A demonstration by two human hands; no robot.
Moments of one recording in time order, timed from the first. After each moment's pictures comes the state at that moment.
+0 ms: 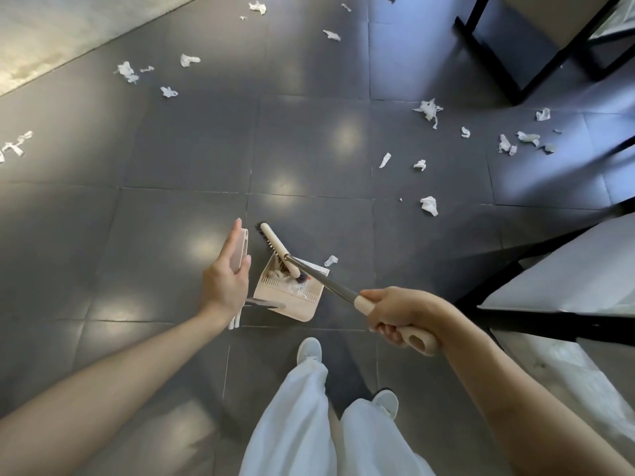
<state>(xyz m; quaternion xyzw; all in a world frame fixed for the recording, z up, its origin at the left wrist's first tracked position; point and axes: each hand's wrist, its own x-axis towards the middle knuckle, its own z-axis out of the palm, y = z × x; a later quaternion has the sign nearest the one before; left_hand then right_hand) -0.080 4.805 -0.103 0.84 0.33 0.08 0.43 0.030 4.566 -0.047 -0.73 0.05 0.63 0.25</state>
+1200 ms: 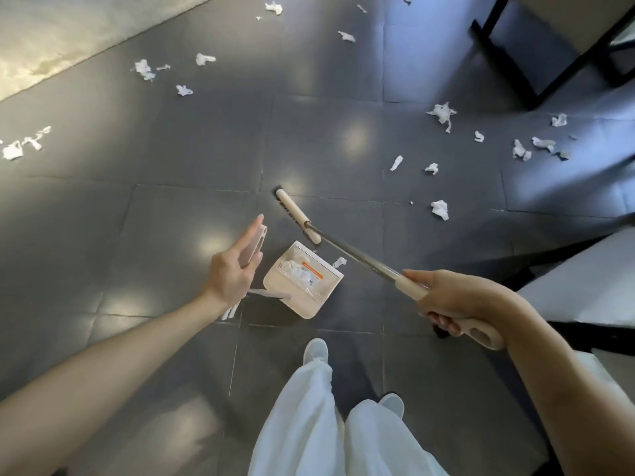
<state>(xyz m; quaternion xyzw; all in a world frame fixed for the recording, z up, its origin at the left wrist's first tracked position) -0.075 4.838 -0.102 0.85 0.23 0.04 0.47 0.064 4.539 -0.022 -0.80 -0.01 0.55 0.21</state>
